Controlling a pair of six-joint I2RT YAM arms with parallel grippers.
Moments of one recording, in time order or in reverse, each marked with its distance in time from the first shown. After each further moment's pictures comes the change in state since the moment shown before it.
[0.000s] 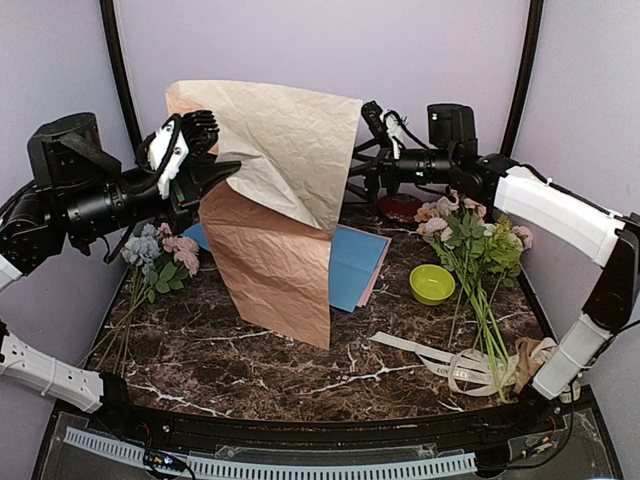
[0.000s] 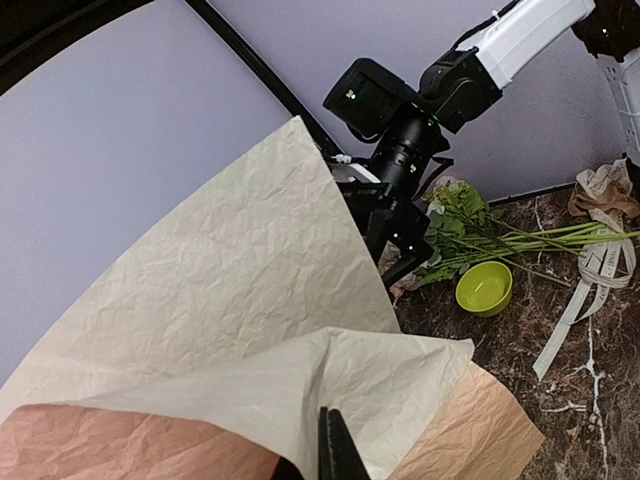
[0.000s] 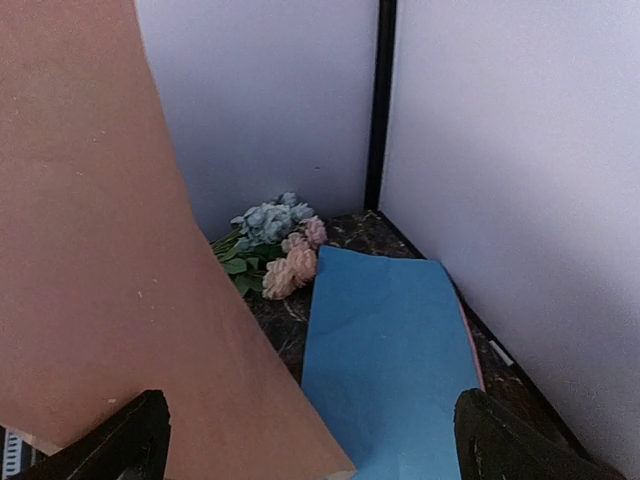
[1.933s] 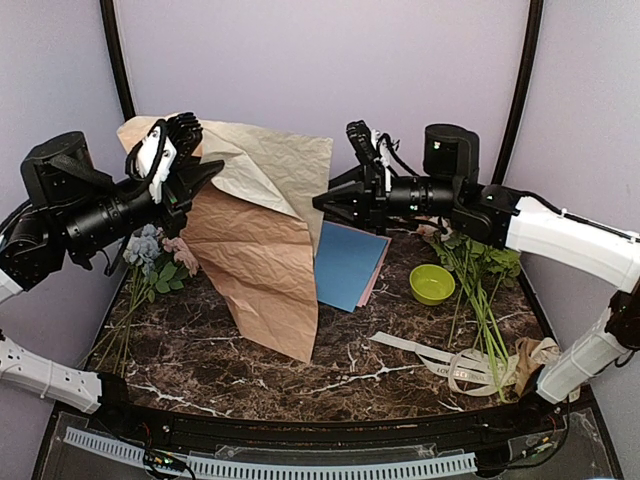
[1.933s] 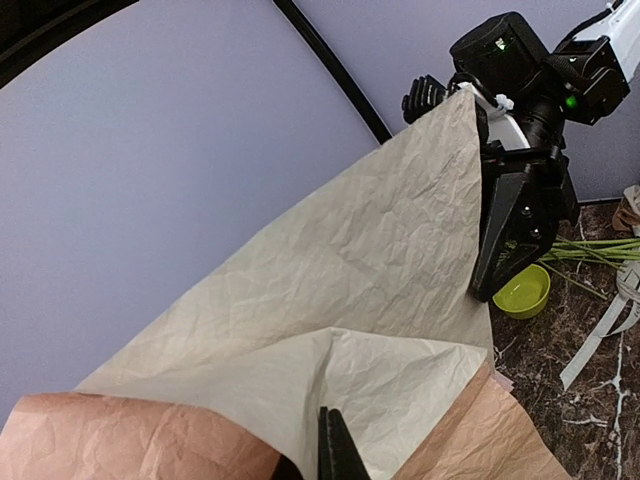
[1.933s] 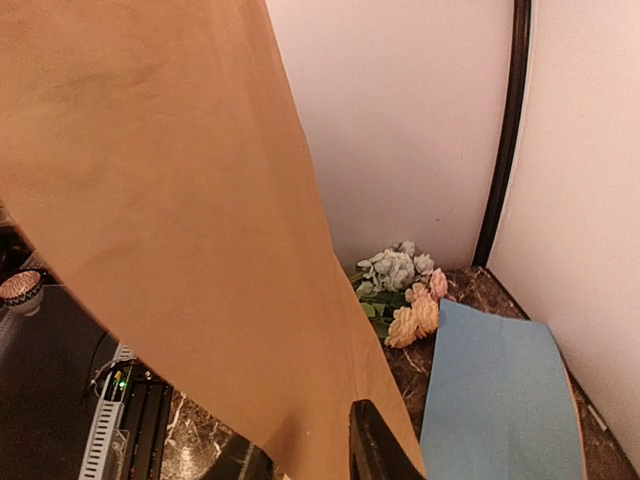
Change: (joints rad) left arm 0.000 -0.099 -0.137 0.113 -0.122 -0.059; right arm 0.228 -0.141 -0.216 0.189 -0.072 0.084
